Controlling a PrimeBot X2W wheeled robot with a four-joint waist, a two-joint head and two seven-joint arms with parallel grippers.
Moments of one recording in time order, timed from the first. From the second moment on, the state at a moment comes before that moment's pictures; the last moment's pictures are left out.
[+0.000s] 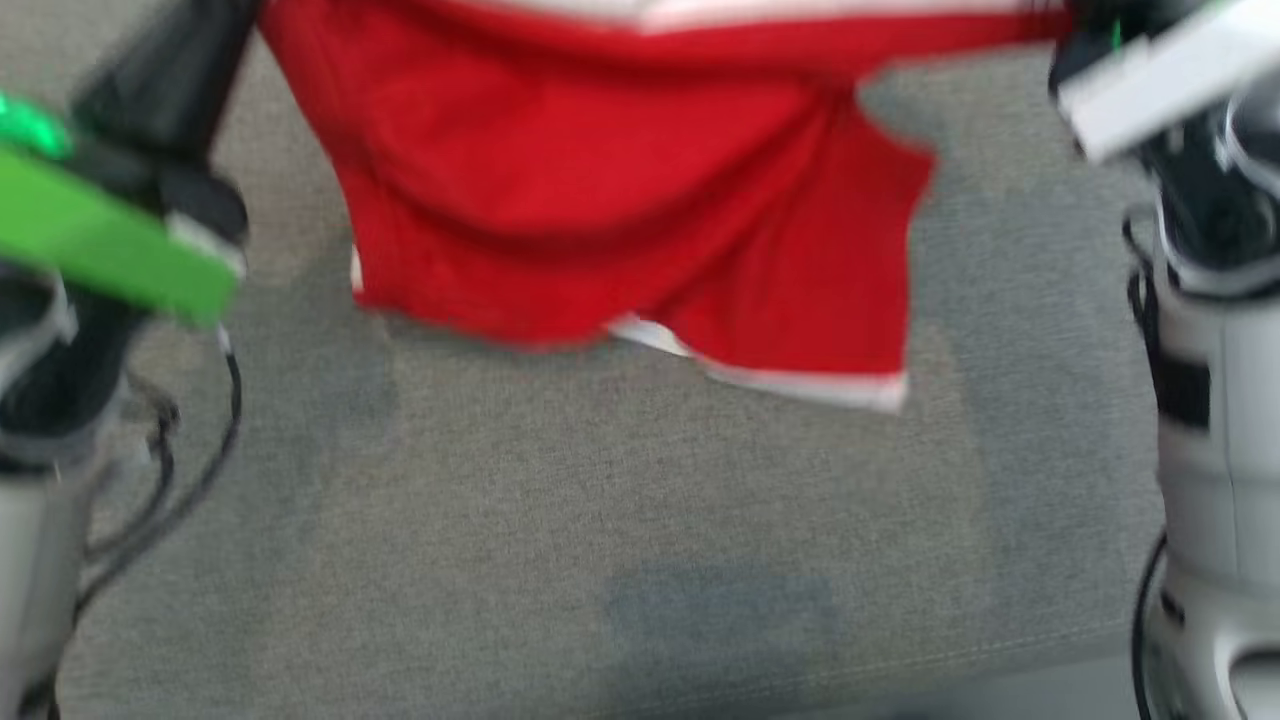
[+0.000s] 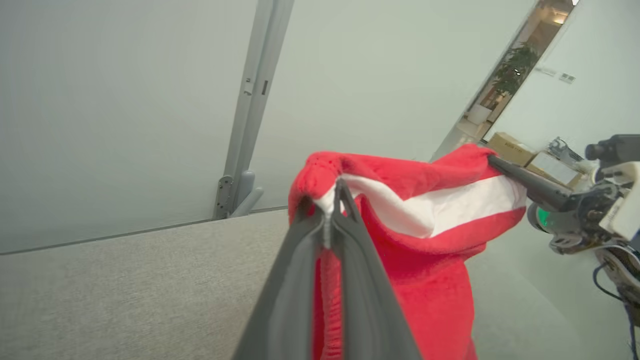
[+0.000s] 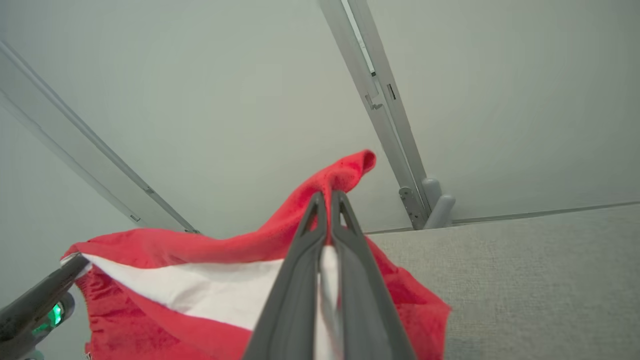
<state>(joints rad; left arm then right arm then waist) -0.66 0.49 -0.25 -0.24 -0.99 -0.09 0.29 -0.77 -0.14 0.02 -0.08 0.74 0.13 0.43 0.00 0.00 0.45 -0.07</state>
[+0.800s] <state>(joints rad) -1.10 0.31 -0.49 0.54 -0.77 -0.13 -0.26 -1.12 -0.09 0.29 0.63 0.66 0.13 -0.26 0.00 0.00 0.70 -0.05</state>
